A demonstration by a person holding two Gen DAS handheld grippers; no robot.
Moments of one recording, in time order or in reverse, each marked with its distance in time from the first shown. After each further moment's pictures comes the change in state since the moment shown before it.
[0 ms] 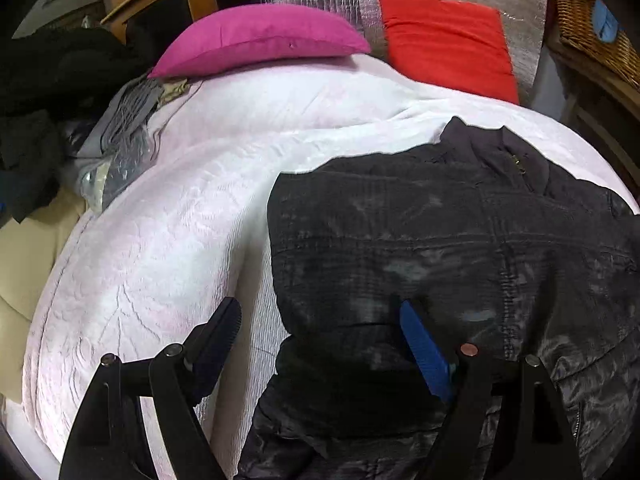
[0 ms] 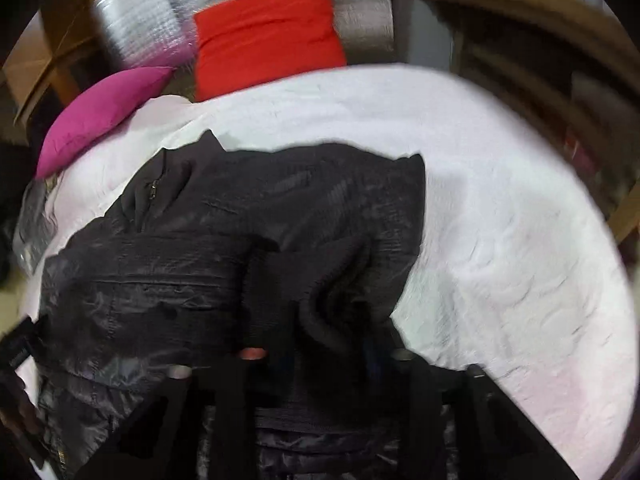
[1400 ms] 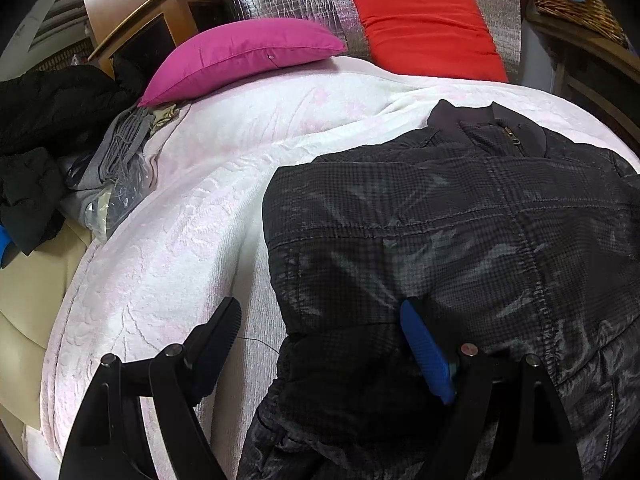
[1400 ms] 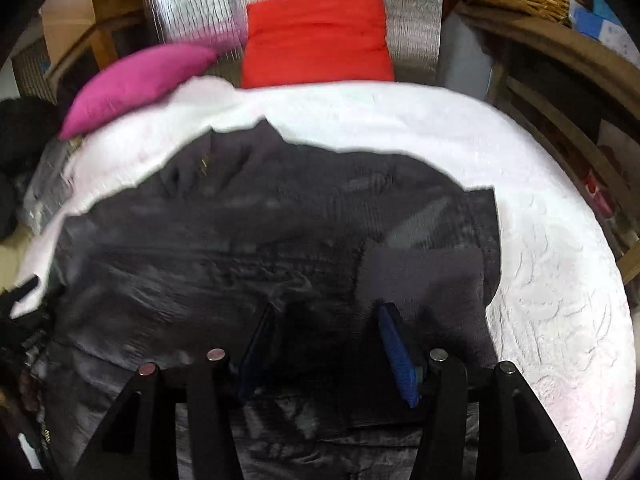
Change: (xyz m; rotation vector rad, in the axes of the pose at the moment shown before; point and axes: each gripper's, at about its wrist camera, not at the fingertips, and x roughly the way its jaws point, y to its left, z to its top) left arm 0.013 -0.015 -0.008 0.114 -0.040 0.060; right arm -0.016 0.045 -0.019 -0.124 -0.052 0.036
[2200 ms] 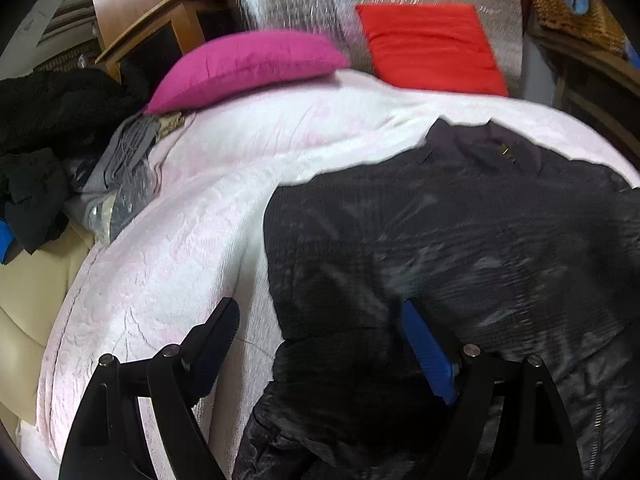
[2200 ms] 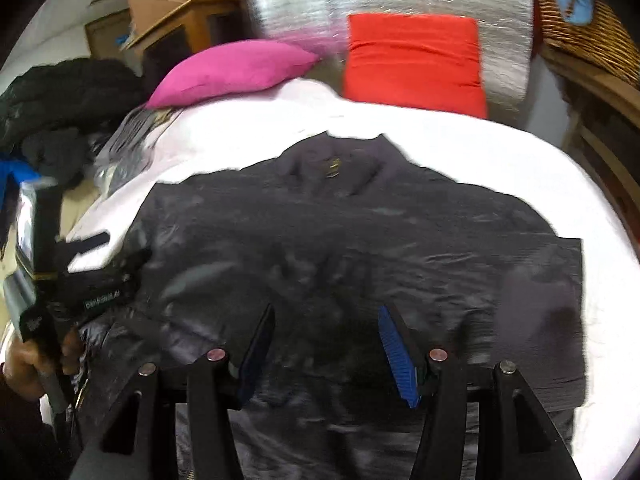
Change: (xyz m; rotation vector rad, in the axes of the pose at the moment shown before) left arm -0.017 -0.004 0.003 -0.021 -0.066 -0.011; right arm -0.022 0.086 -0.015 -0.205 -0.009 0.206
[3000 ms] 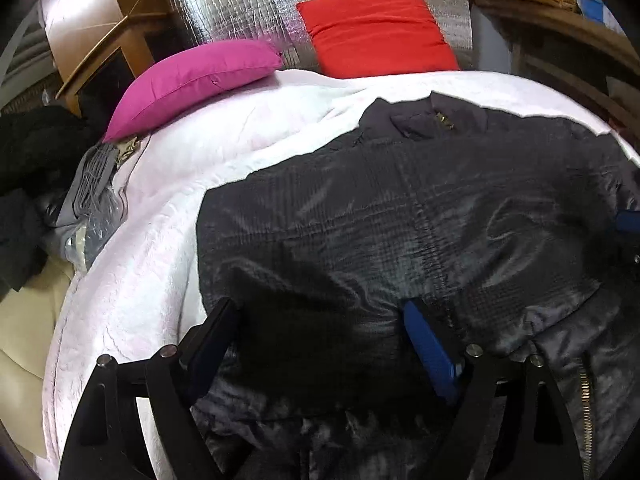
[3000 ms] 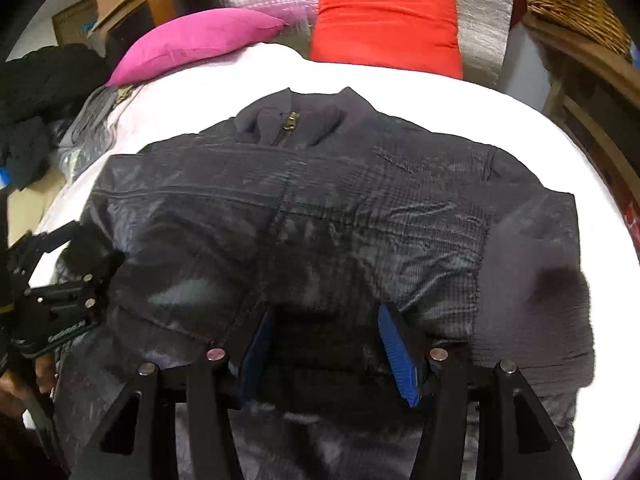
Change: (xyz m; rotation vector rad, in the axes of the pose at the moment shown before) left arm 0.000 -0.032 -0.007 0.125 0.026 -0.076; right arm 0.015 -0.027 -0.004 0.071 0.101 -0.070
